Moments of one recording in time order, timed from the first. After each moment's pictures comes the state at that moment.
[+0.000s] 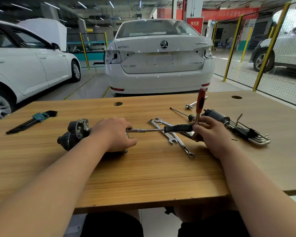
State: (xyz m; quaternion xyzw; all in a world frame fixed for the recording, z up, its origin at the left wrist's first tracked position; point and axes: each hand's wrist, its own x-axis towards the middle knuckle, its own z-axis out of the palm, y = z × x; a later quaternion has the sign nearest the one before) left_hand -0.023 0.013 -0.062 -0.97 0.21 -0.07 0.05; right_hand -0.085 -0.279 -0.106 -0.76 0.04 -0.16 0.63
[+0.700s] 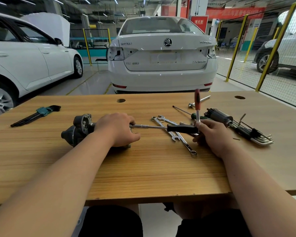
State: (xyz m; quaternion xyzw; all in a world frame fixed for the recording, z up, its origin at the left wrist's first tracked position) left_hand -0.024 0.013 -0.062 -0.98 0.19 -0.09 0.01; right_hand -0.087 -0.275 -0.105 -0.80 0.09 -0.14 0.58
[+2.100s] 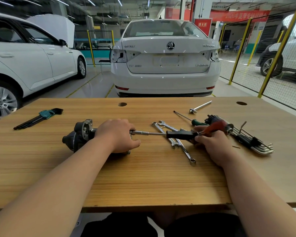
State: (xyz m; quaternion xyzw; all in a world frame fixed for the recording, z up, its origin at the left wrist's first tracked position) left_hand -0.024 0.011 -0.059 -0.98 0.19 -0.06 0.03; right_hand -0.079 -0.284 -0.107 -0.81 0.08 -0.14 0.57
